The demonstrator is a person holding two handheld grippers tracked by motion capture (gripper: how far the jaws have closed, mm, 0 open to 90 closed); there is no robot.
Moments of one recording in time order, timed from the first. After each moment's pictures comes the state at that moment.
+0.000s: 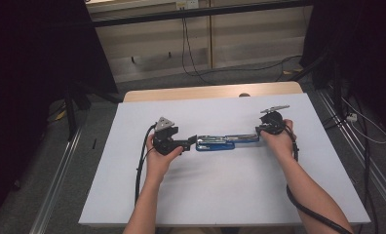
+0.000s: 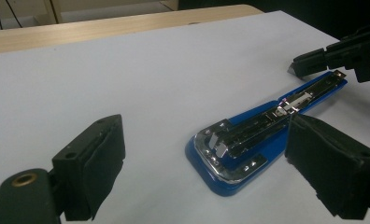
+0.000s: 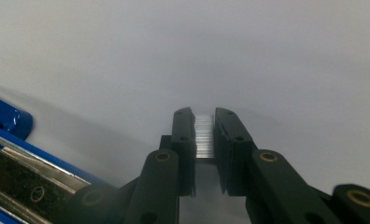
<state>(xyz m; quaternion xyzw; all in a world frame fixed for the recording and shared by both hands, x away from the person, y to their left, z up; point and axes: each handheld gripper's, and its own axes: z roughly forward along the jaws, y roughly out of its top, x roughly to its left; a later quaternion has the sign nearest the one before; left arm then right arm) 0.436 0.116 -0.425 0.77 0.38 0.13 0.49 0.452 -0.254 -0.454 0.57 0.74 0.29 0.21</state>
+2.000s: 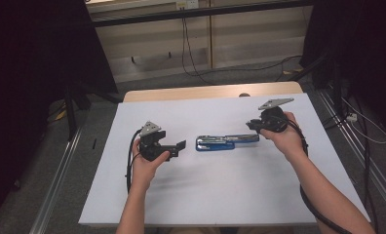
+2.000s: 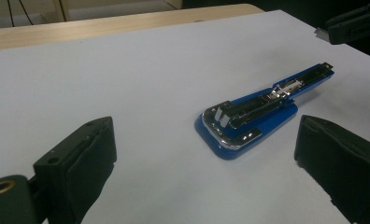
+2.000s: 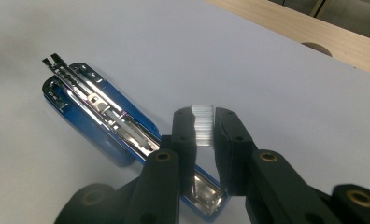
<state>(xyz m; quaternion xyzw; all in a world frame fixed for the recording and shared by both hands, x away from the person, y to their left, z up) 0.414 0.152 -0.409 0.77 0.39 0.13 0.49 0.424 -0.236 -0.391 0.44 0.80 0.37 0.19</state>
